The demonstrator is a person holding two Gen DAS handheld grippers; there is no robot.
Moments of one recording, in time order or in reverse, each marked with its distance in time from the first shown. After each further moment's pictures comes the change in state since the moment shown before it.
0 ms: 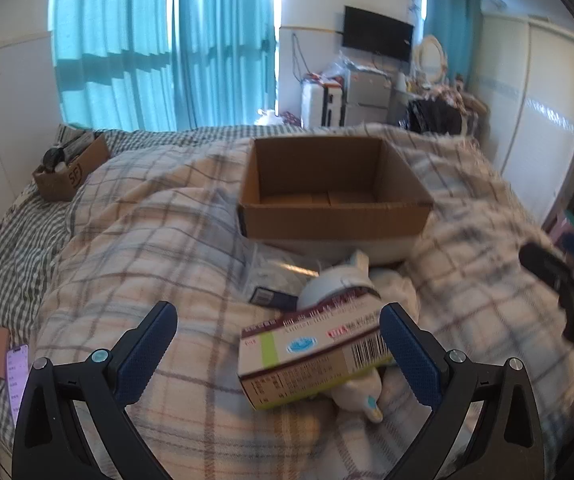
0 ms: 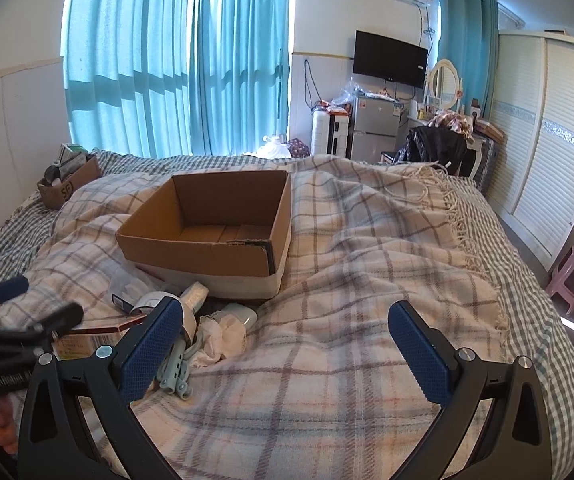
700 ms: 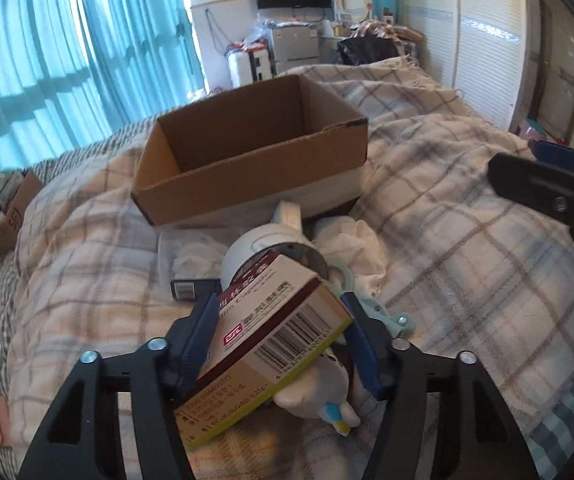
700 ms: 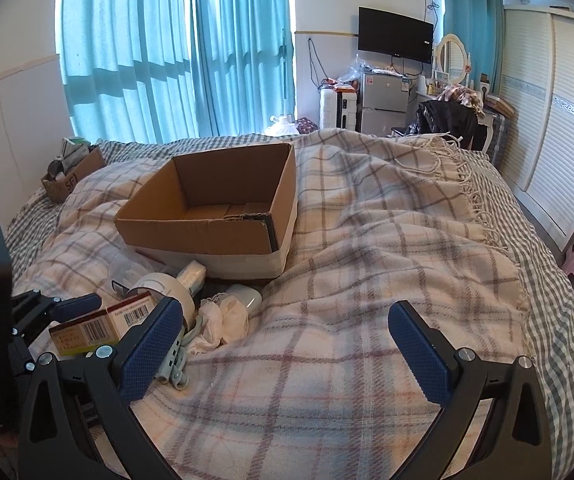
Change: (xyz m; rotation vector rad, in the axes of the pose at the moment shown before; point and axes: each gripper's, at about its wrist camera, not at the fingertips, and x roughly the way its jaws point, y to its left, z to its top) left arm 0.039 -0.050 -0.007 0.276 0.094 -0.116; right arm 0.021 -0.008 -0.008 0.027 0.077 0.055
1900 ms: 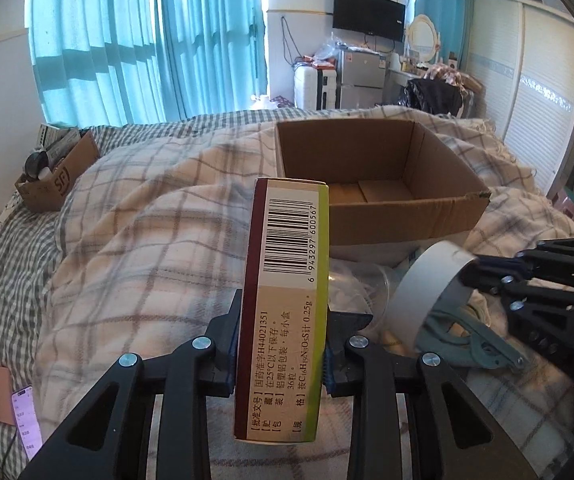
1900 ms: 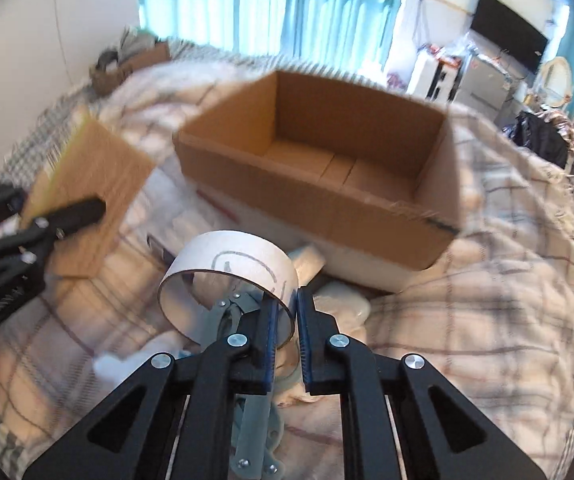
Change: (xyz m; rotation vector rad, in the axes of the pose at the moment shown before) left arm -0.002 0.111 0.006 -0.247 -0.046 0.085; right arm 0.096 0.092 0.021 -0.298 0.227 0.158
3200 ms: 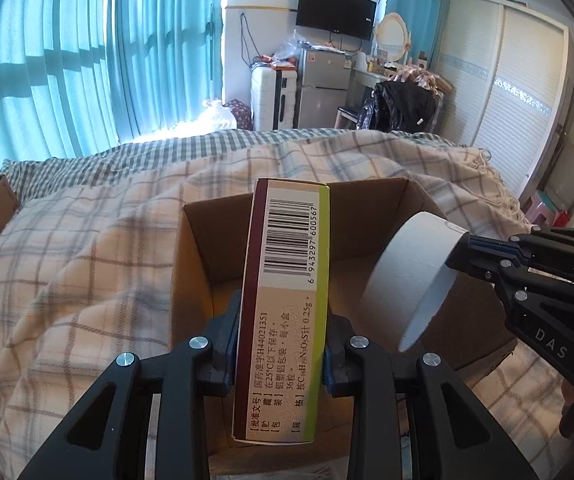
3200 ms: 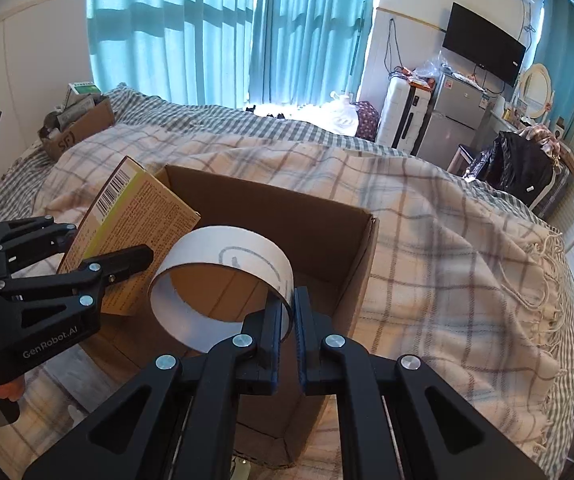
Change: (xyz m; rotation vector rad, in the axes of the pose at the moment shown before) left arm 0.109 -0.044 0.117 0.046 0.008 -0.145; right arm 0.040 -0.093 0.103 0.029 -0.090 -0.047
